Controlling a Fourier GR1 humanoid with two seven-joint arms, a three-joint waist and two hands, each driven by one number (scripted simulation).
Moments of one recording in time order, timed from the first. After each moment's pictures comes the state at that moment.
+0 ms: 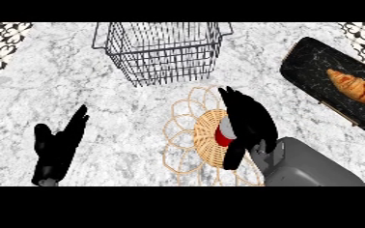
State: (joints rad) left arm 0.08 0.34 -0.14 -1.49 0.21 0.14 0.21; right arm -0.59 -0.47 0.81 -1.66 0.28 0.09 1.10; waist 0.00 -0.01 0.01
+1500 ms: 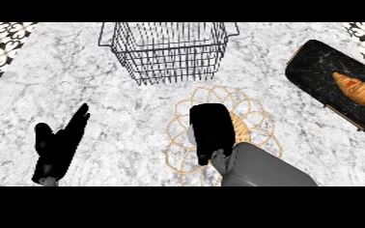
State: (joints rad) left arm 0.07 0.32 -0.11 -1.48 0.18 0.10 0.21; right arm -0.63 -0.24 0.89 -1.49 0.60 0.15 1.04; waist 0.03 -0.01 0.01
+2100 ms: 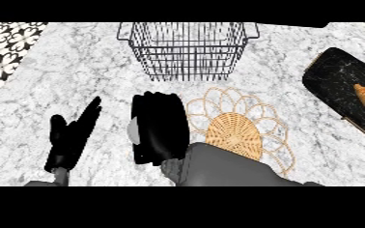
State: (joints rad) left arm 0.00 0.30 -0.15 -1.46 0.16 0.08 0.22; right arm -0.84 -0.02 0.88 -1.46 0.64 -0.13 1.06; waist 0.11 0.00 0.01
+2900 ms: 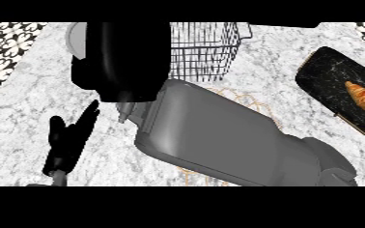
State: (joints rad) left arm 0.02 0.30 -0.15 -1.47 0.16 0.08 0.24; right arm -1.29 -0.01 0.60 -1.33 0.75 -0.38 1.16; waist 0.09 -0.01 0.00
